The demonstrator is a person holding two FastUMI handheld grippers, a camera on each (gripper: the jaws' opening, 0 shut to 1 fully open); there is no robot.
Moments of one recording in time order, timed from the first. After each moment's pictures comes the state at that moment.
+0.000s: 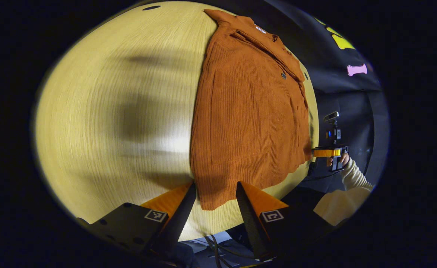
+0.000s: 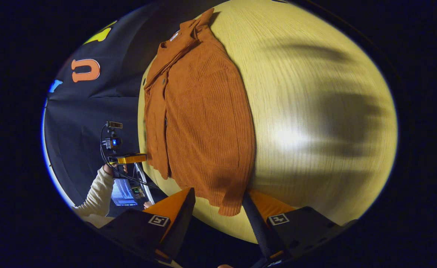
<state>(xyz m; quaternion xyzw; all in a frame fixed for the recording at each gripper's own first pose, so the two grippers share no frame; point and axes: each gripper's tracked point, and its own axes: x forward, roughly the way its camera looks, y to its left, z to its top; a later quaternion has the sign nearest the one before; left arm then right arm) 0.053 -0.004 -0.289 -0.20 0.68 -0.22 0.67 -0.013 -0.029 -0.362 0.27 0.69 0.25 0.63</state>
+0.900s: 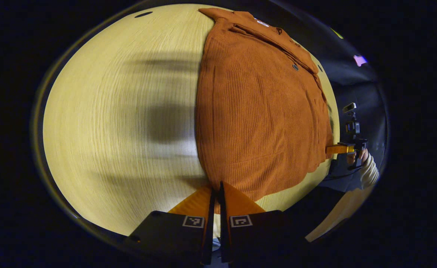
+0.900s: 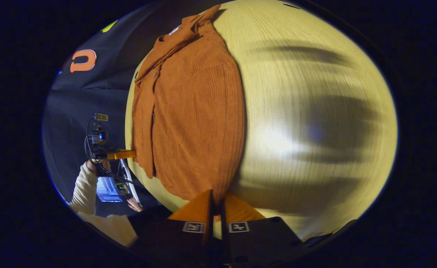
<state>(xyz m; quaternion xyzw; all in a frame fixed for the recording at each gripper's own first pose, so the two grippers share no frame) 0.057 -0.005 -0.304 -0.13 0.69 -0.15 0.70 -0.009 -0.032 -0.379 0.21 0.68 0.24 0.66</state>
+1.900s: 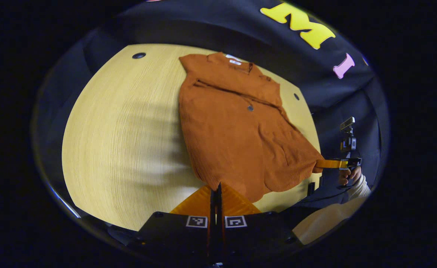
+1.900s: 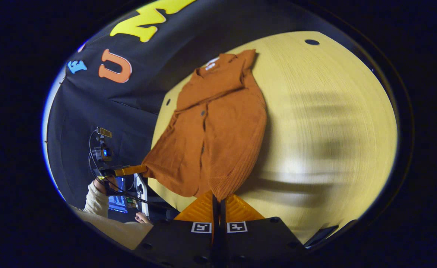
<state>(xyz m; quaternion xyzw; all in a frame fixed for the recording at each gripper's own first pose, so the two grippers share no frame) 0.135 -0.079 -0.162 -0.14 0.55 -0.16 0.81 0.043 -0.013 -0.244 0.26 0.55 0.27 0.75</state>
